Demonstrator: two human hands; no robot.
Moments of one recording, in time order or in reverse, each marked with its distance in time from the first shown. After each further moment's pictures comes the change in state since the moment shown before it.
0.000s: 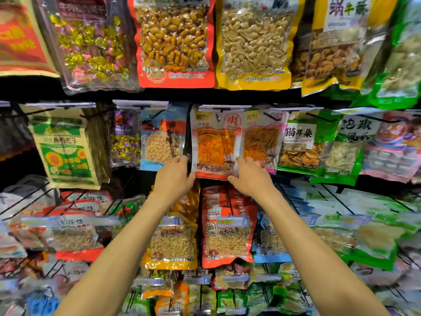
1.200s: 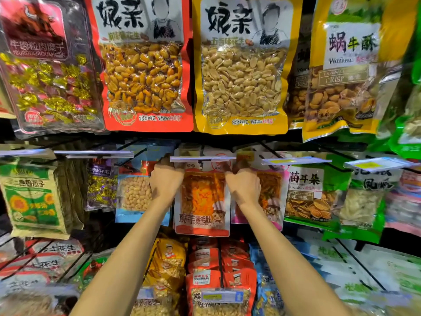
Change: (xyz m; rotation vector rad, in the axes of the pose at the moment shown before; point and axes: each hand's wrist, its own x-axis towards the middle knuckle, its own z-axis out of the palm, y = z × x) left_hand 0.150 0.022 0.008 -0.673 0.385 -0.337; right_hand 0.138 0.022 -0.011 0.672 0.394 0.261
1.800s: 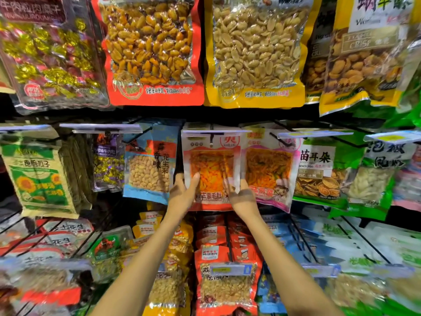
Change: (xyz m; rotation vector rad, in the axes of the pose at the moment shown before) left_hand -0.077 -0.056 0.019 -0.182 -0.346 -0.208; right_hand -0.051 0.078 0.059 0.285 -0.338 0.142
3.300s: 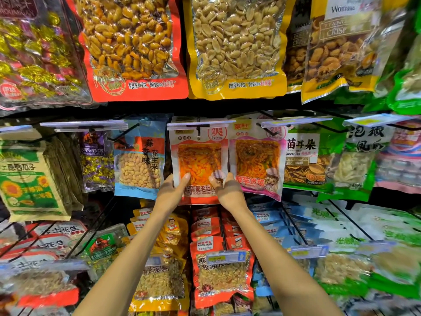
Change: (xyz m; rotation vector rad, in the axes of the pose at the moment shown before) left_hand 0.007 -0.016 -0.012 0.106 -0.030 0.048; right_hand -0.002 -0.009 0.010 -0.178 0.047 -0.022
